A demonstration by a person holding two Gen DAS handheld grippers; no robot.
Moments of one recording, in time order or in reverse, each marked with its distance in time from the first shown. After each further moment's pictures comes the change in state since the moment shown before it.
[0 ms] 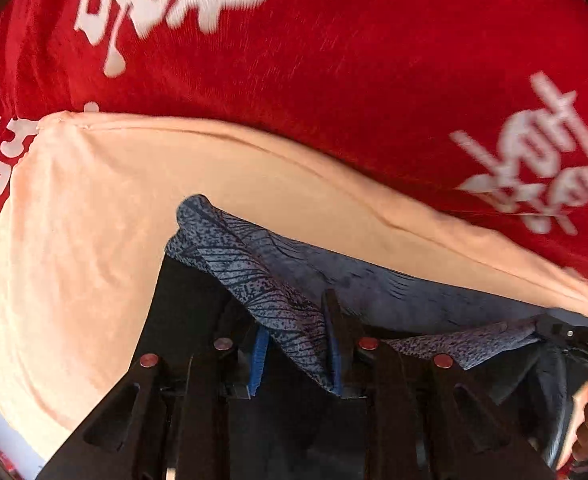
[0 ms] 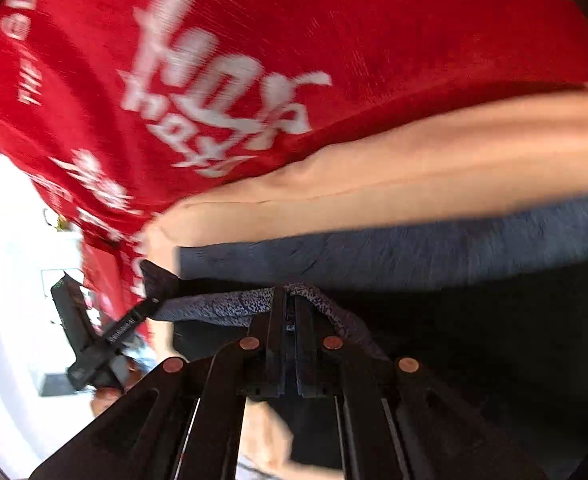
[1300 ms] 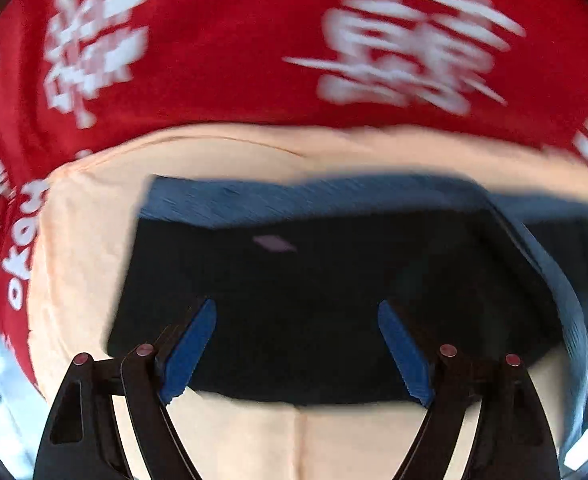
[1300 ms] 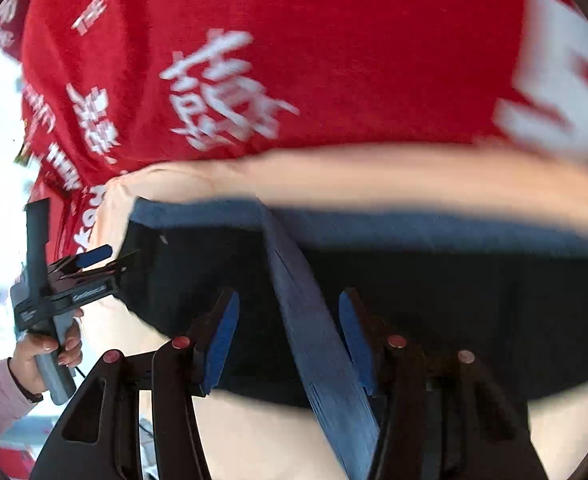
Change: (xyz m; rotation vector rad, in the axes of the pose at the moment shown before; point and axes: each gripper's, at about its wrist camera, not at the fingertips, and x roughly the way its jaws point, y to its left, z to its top) left arm -0.051 -0.090 -0.075 0.315 0.038 0.097; right arm -0.126 -0.022 -0.099 -0.184 -0.139 -0.248
